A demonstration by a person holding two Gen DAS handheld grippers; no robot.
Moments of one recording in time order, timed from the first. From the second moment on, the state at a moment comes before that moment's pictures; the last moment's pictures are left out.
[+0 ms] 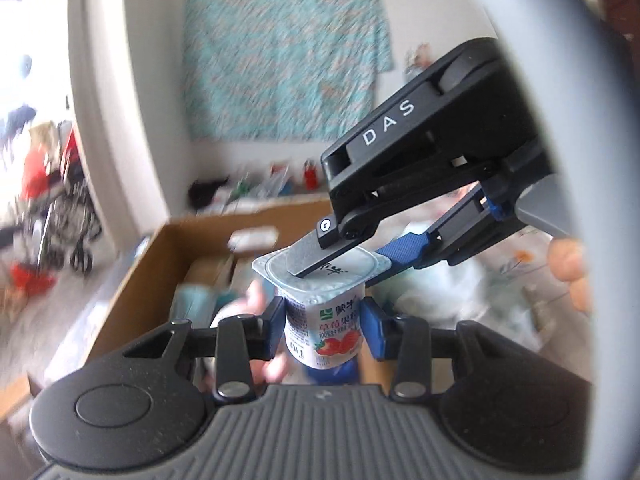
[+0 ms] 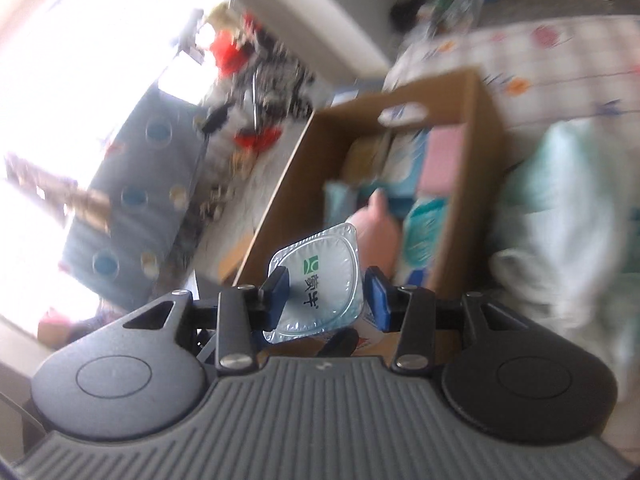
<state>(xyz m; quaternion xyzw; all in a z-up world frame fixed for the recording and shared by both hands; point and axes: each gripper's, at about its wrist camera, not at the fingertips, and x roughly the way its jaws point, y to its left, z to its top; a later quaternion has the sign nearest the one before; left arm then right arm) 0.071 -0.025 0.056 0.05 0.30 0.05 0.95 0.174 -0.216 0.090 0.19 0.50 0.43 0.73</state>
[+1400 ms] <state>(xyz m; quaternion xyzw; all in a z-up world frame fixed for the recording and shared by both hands) 0.057 0.005 0.027 0.00 0.35 -0.05 0.94 0.161 -0.194 0.061 0.17 0.51 0.41 0.74</state>
